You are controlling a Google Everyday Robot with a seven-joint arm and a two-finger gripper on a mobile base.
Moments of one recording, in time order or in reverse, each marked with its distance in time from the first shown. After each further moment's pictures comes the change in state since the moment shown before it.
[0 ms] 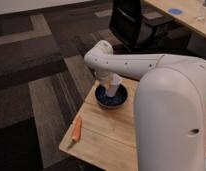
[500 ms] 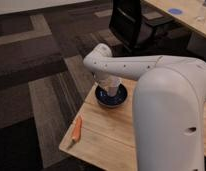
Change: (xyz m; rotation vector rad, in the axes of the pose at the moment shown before) arm -0.001 0.007 0.003 -0.005 0.003 -0.011
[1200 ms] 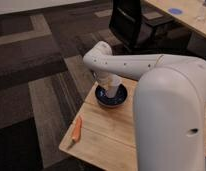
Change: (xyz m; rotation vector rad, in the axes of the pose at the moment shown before) arm 0.000 -0.004 -0.013 -0.010 -0.003 0.034
